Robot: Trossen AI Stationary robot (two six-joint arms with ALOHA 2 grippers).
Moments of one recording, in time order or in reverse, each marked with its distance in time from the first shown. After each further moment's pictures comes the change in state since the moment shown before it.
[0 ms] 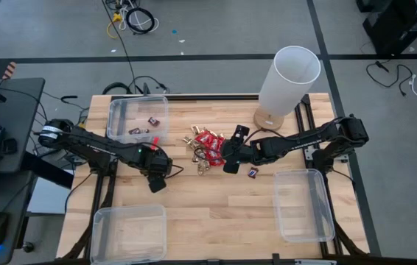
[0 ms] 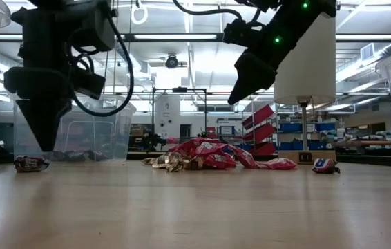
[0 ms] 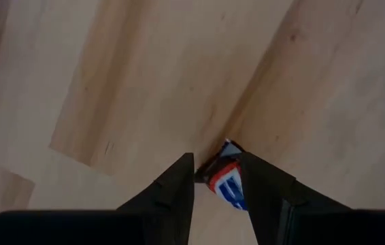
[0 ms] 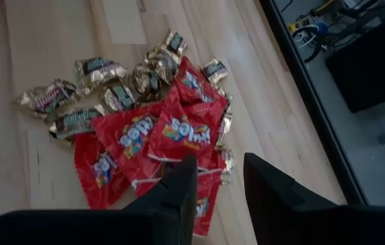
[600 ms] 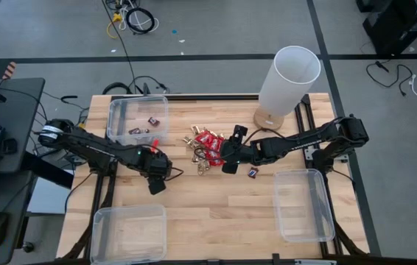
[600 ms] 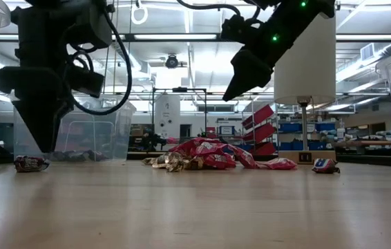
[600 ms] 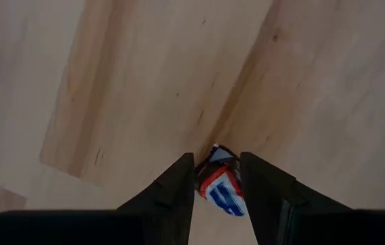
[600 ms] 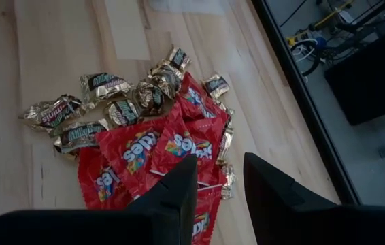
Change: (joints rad) left arm -0.031 0.000 -0.022 0.044 -0.012 0.023; right arm 0.000 0.000 -0.004 0.054 0.000 -0.042
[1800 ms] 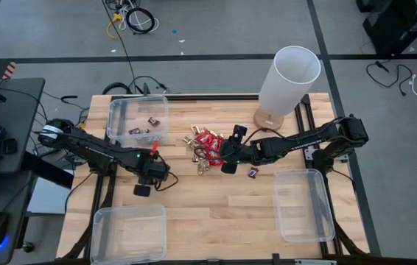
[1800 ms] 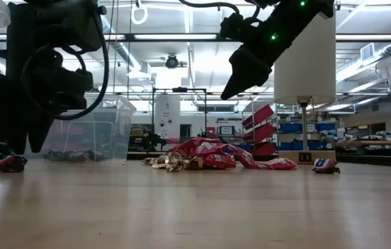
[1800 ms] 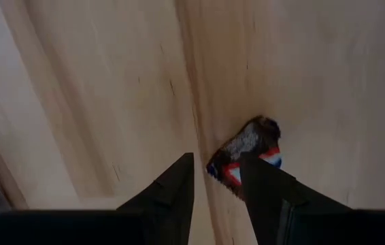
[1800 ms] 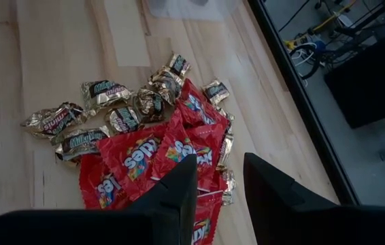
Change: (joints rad) left arm -0.040 0.000 0.008 -0.094 0.007 0.555; right arm 0.000 0.001 0.000 0.021 0.000 -0.005
